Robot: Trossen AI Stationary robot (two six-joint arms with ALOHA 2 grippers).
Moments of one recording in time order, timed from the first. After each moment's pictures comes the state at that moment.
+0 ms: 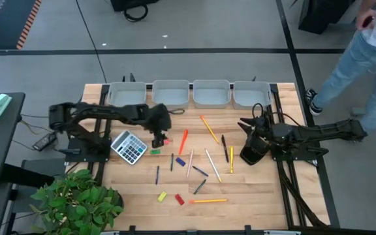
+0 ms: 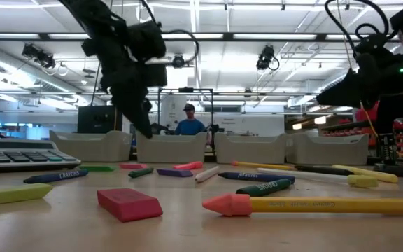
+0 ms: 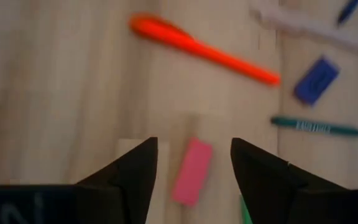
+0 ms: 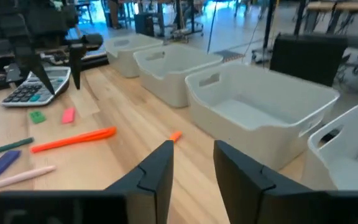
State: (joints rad) left arm 0.25 1.56 0.88 -0.42 0.15 0.14; right arm 0.05 0.29 0.02 0.04 0.62 0.21
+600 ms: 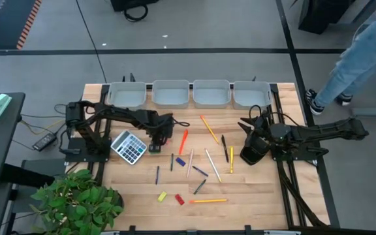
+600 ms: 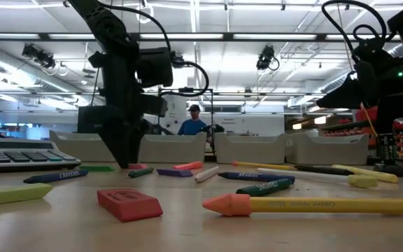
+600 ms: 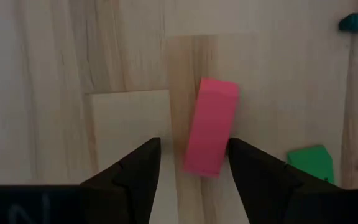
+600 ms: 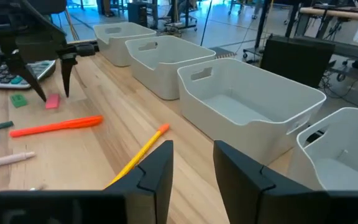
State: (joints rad) left arm 0.22 1.75 0.91 -0.52 0.03 0.30; right arm 0.05 0.32 0.02 0.04 0.66 0.15
